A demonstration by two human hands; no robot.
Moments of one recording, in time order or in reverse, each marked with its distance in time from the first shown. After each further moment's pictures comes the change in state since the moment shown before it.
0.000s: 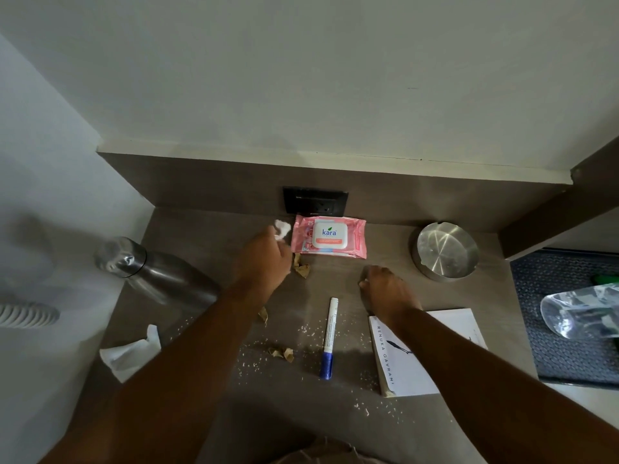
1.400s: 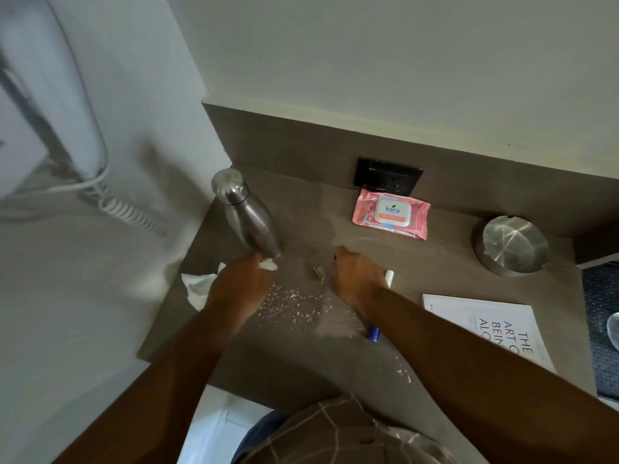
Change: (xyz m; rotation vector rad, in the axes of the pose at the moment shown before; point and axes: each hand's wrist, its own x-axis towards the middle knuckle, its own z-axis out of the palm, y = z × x) left_hand -0.116 -0.127 -0.071 0.011 -0.152 -0.172; right_hand -0.046 -0.151 0.042 -0.115 -0.065 -0.261
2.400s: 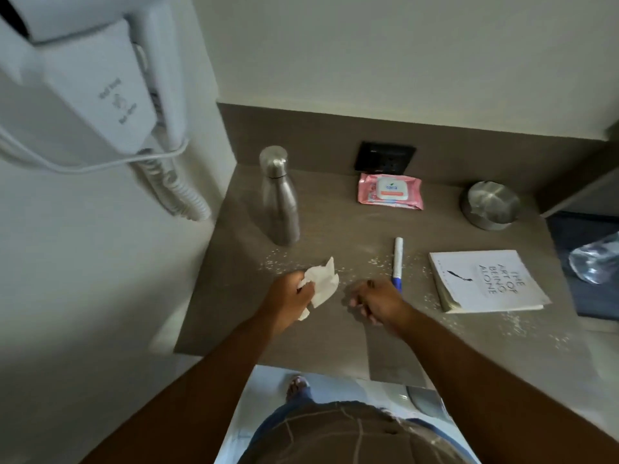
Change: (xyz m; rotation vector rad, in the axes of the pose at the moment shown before) left_hand -0.038 -0.055 0.043 -0.499 -0.297 0.240; right_hand -0.099 -0.037 0.061 0.998 -0.058 0.554
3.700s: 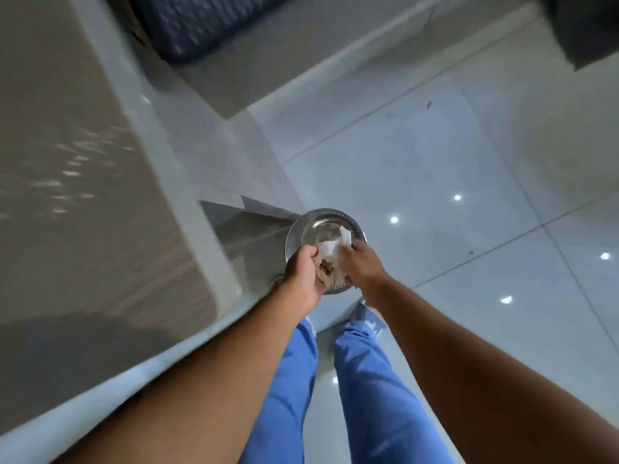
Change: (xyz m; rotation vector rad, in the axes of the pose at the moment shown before) left_hand 0.032 -0.020 0.697 -0.426 -0.196 -0.893; right_hand 0.145 0.546 -0.318 0.541 0.308 0.338
